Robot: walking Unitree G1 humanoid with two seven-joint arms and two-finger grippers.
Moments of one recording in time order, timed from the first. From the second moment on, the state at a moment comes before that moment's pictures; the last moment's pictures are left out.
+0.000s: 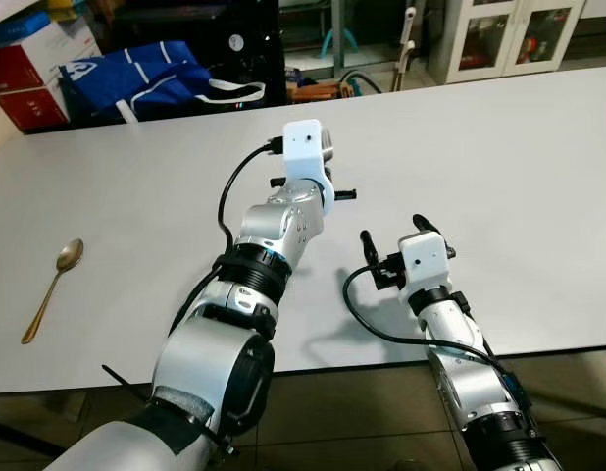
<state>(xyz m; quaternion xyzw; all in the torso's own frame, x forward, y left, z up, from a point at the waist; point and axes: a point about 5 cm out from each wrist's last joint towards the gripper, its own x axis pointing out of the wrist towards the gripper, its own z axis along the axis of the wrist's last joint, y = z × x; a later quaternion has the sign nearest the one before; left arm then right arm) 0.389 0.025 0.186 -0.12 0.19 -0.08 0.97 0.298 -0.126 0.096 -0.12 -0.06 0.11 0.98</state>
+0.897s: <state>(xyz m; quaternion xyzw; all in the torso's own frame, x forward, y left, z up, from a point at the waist) 0.379 0.026 0.137 -0.08 0.28 -0.06 0.96 0.280 -0.123 0.087 -0.13 -0.04 0.11 0.98</state>
